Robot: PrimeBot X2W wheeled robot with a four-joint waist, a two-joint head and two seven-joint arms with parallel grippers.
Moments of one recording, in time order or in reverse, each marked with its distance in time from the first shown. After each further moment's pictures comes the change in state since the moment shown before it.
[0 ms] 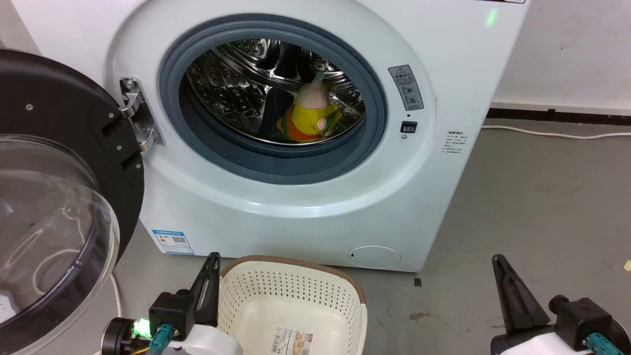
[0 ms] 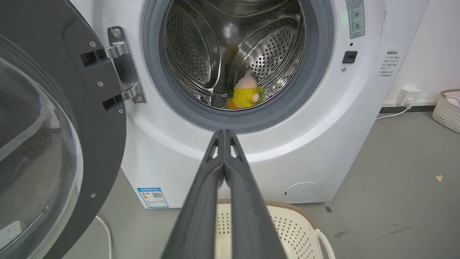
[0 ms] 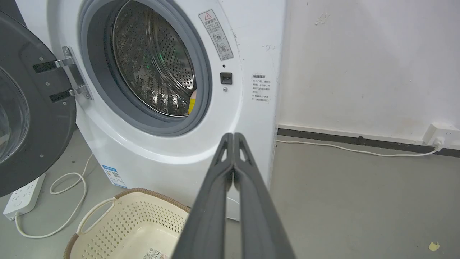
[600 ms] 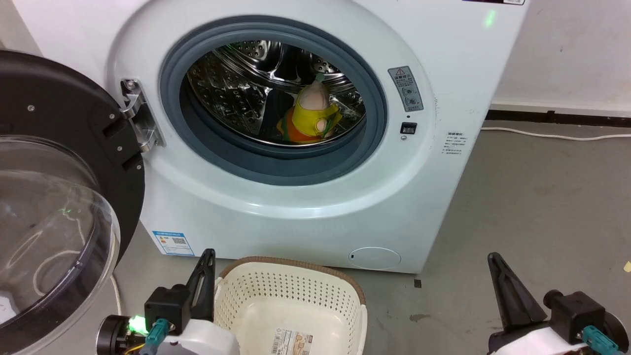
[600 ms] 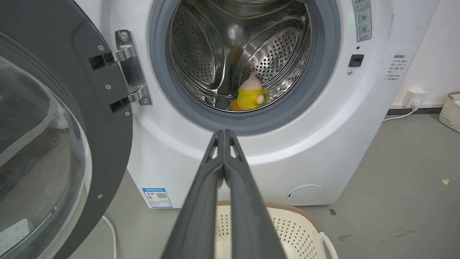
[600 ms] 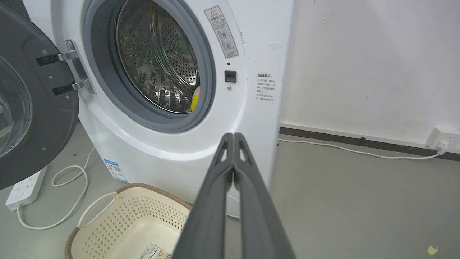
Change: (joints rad) left arm 0.000 -0.021 0.039 -0.021 0.028 -0.013 0.034; right arm -0.014 0.000 0.001 -0.001 -0.017 0.000 0.035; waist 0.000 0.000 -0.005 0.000
